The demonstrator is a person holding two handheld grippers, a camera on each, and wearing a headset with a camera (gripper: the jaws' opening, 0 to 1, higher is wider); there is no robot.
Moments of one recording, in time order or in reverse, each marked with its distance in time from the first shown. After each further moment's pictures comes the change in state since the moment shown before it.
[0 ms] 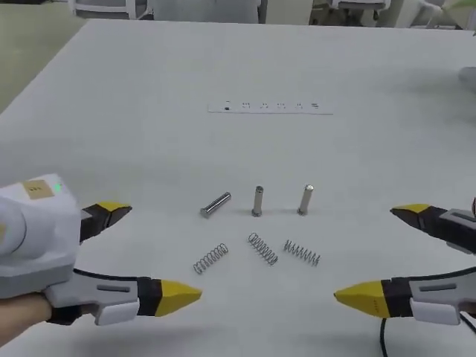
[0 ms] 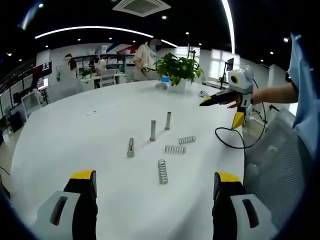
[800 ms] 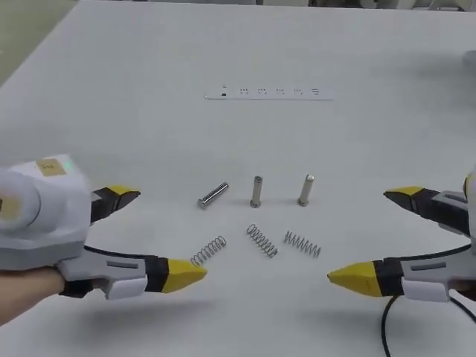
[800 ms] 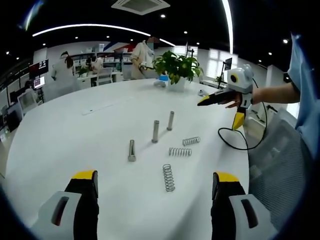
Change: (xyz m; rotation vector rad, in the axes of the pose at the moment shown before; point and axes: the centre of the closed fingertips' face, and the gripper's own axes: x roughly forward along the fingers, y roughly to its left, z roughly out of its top) left arm 0.027 0.011 0.002 -0.006 0.011 -0.037; right arm 0.016 -0.010 0.004 -0.004 0.005 0.007
